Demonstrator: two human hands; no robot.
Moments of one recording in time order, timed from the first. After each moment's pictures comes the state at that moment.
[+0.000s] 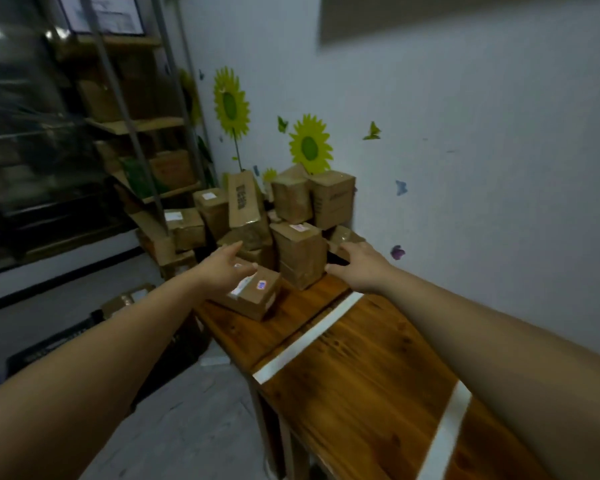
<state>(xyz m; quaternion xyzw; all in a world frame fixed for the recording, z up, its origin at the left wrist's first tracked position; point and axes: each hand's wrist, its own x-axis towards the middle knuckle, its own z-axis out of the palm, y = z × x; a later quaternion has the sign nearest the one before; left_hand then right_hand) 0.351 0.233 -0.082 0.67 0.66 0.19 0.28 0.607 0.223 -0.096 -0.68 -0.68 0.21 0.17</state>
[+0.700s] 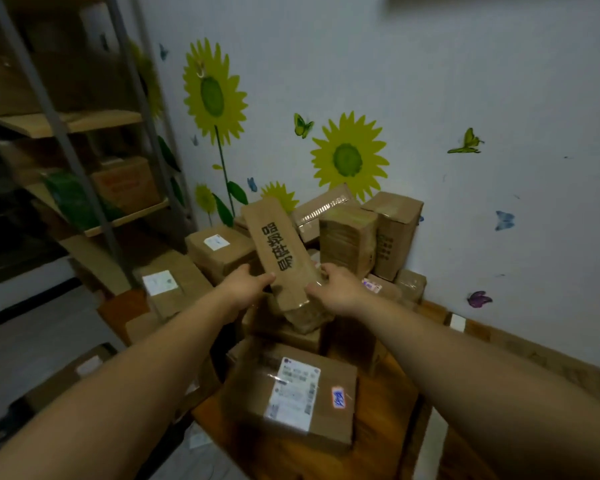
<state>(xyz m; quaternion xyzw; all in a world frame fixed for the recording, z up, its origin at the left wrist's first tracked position) 0.233 0.606 -0.122 0.58 0.63 0.23 0.46 0.412 0.558 -0.126 -0.73 -0.59 0.28 0.22</state>
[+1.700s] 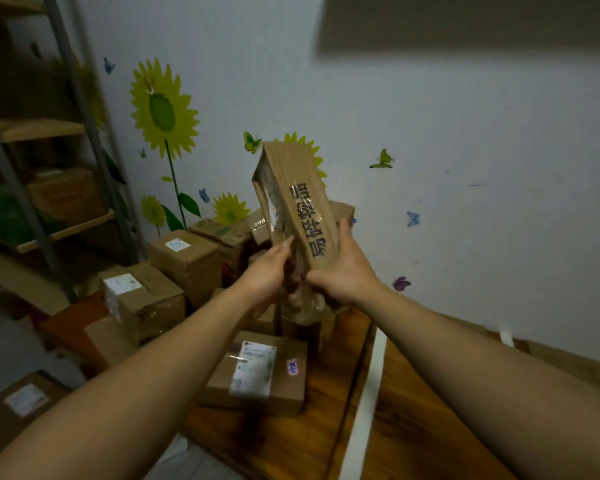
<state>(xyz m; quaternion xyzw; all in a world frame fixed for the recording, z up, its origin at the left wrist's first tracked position) 0.293 0.492 -0.073 0.58 0.37 0.34 0.64 0.419 0.428 -0.062 -0.74 -0.52 0.16 0.40</state>
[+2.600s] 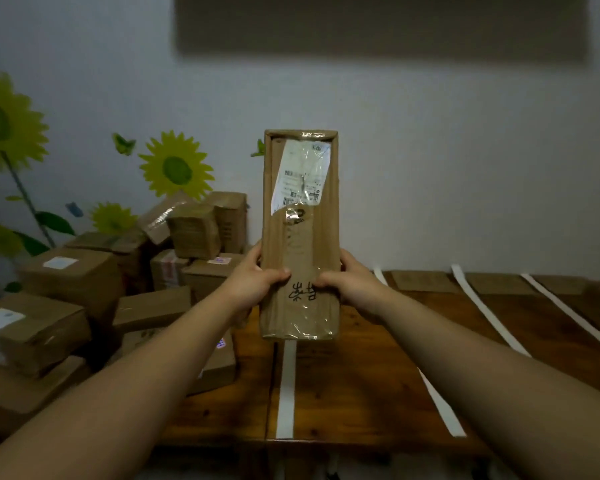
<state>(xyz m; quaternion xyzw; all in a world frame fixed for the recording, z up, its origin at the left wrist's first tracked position) 0.311 0.376 -0.074 0.68 0.22 0.21 0.67 0.430 0.233 -0.065 -0.72 -0.31 0.30 0.54</state>
